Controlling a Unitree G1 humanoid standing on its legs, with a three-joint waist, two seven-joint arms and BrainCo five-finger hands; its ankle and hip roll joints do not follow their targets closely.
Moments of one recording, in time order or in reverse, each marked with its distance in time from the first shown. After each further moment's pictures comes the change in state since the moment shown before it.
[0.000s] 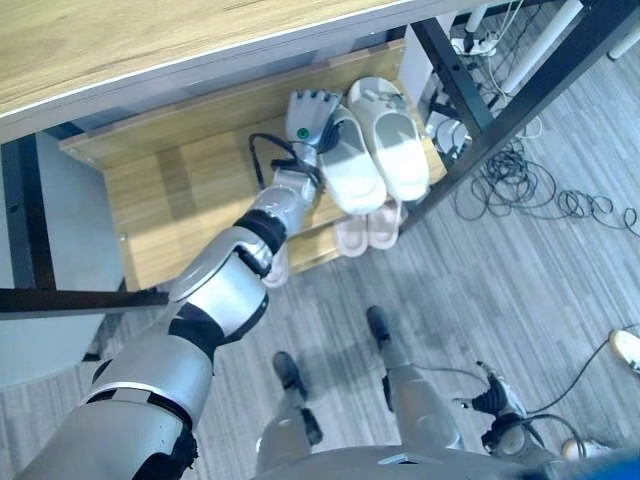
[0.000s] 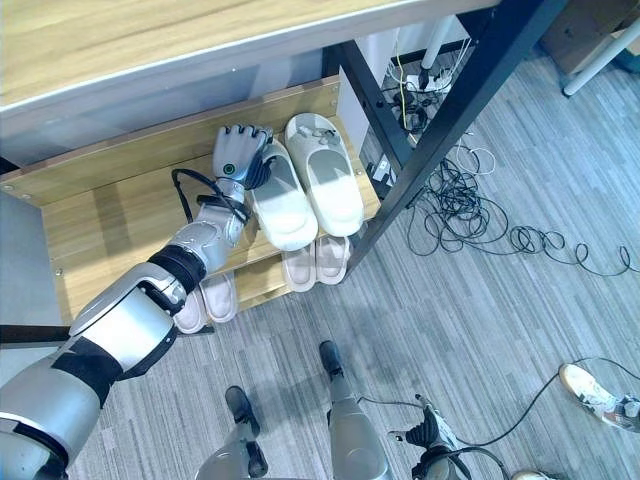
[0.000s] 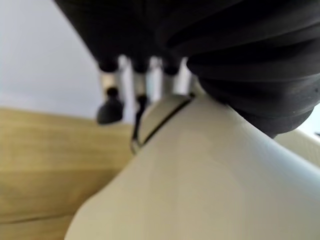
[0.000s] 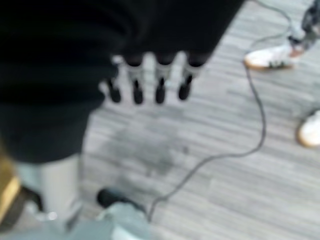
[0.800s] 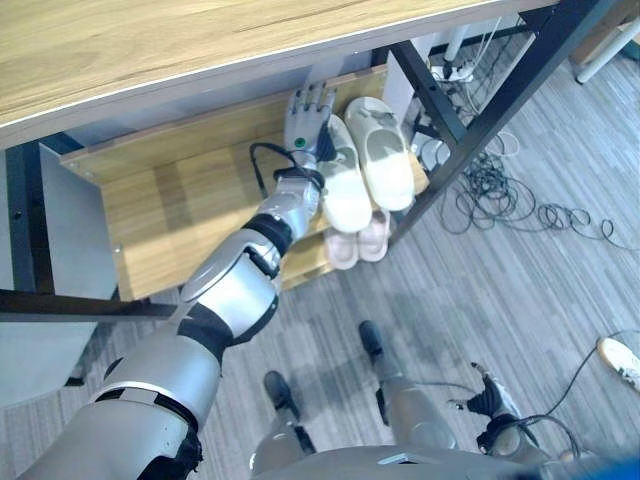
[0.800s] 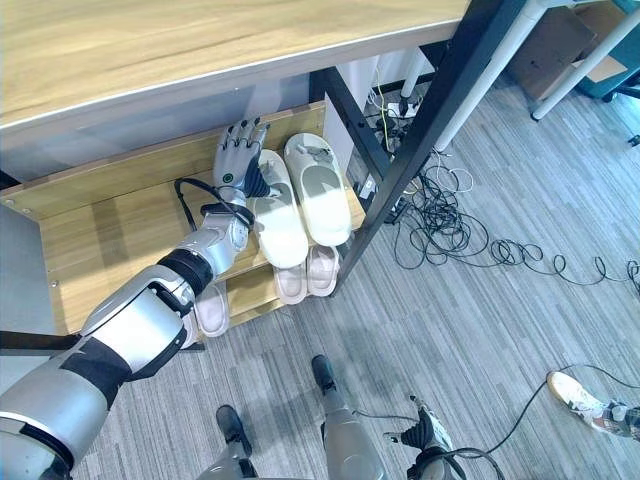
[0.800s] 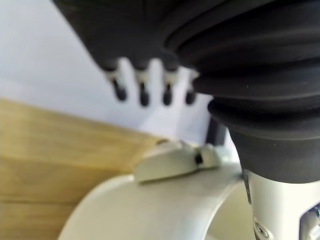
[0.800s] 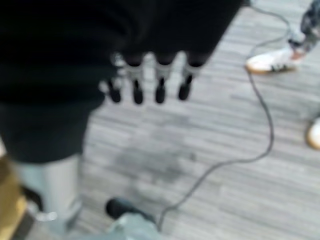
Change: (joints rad) left arm -0.001 -0.036 0.014 0.070 -0.210 -0.028 -0.024; right arm -0.001 0.012 0.021 0.000 0.012 0.001 0.008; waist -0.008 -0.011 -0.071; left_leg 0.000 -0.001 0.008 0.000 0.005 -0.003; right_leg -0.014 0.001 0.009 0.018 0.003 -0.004
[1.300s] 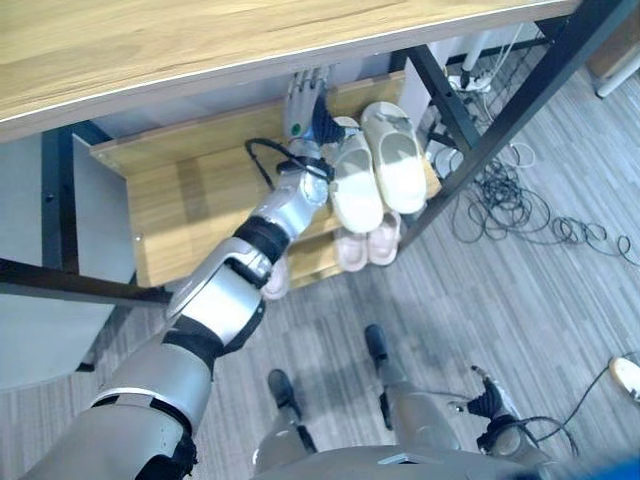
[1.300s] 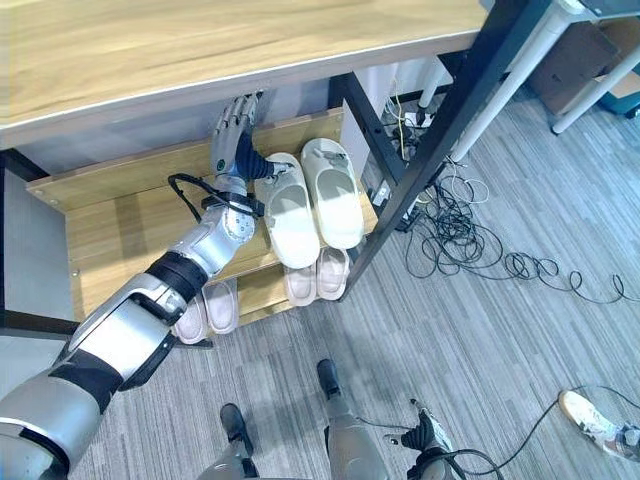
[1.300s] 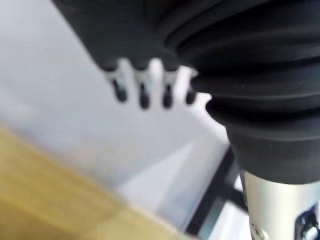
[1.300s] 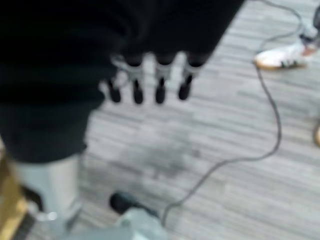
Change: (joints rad) left arm 0.245 0.118 0.232 -0.558 -0.104 -0.065 0.008; right arm 0.007 0.008 -0.057 -0.004 0.004 0.022 0.033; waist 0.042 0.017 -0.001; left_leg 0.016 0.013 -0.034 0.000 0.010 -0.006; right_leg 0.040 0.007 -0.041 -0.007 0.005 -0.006
